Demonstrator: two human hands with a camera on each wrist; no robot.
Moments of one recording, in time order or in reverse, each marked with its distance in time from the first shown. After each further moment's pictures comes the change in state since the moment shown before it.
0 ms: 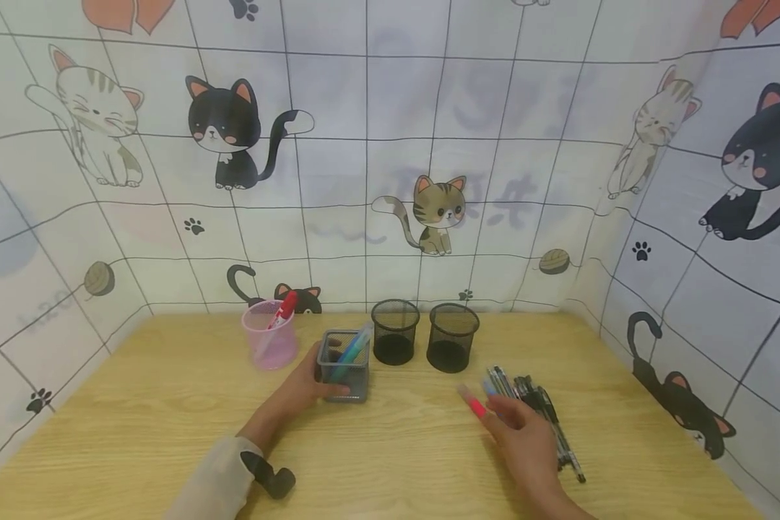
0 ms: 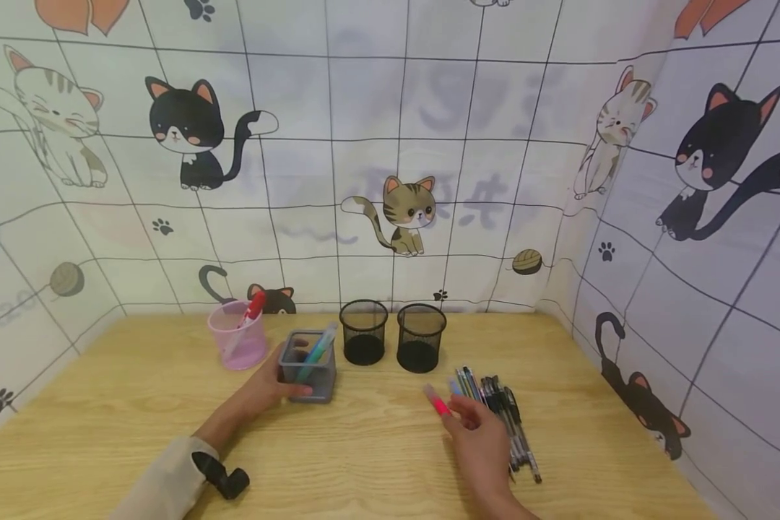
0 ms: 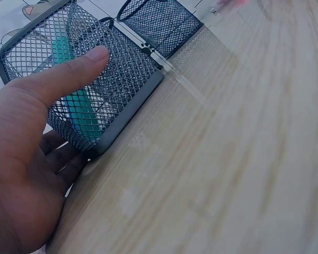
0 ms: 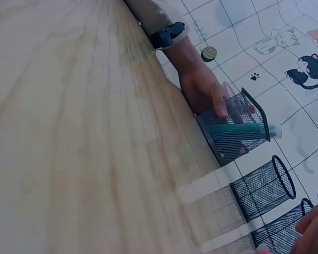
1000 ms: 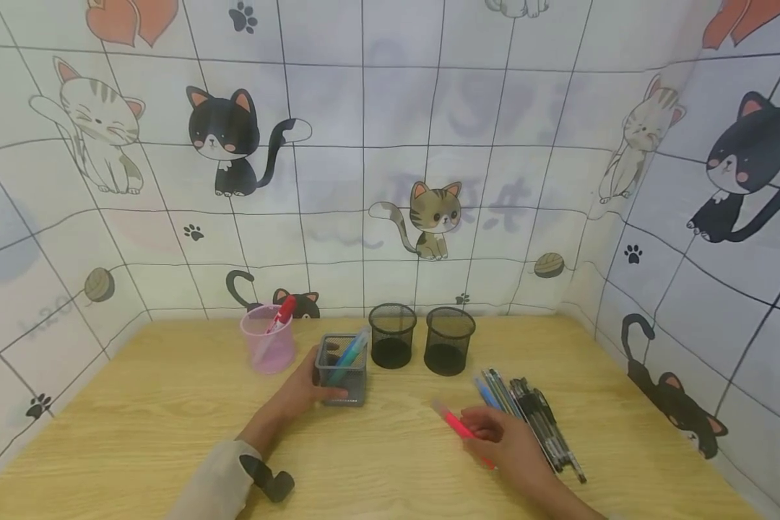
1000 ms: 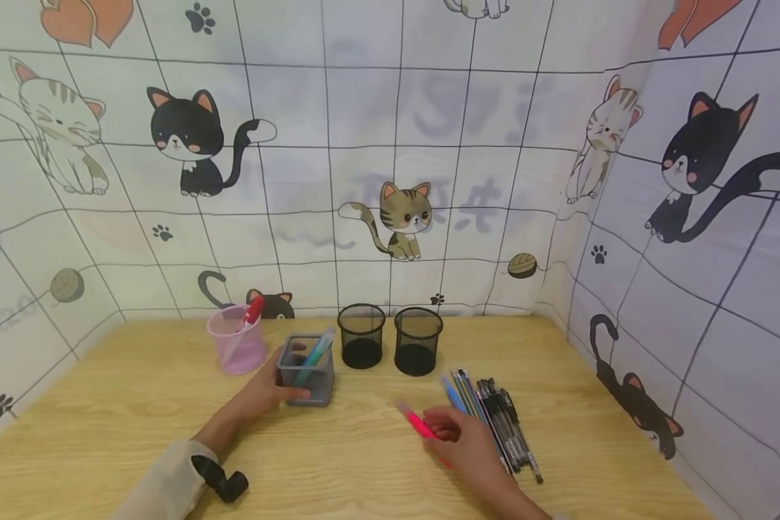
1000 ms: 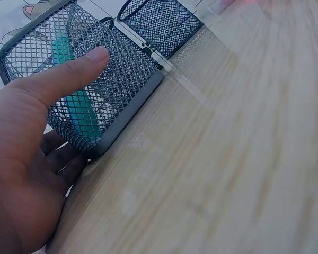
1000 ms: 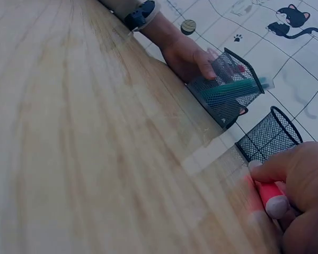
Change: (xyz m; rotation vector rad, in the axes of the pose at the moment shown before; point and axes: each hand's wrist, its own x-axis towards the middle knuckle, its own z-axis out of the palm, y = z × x) left_hand -0.001 0.001 0.002 -0.013 0.024 0.009; right_hand 0.019 0.029 0.007 0.083 -0.337 -0.234
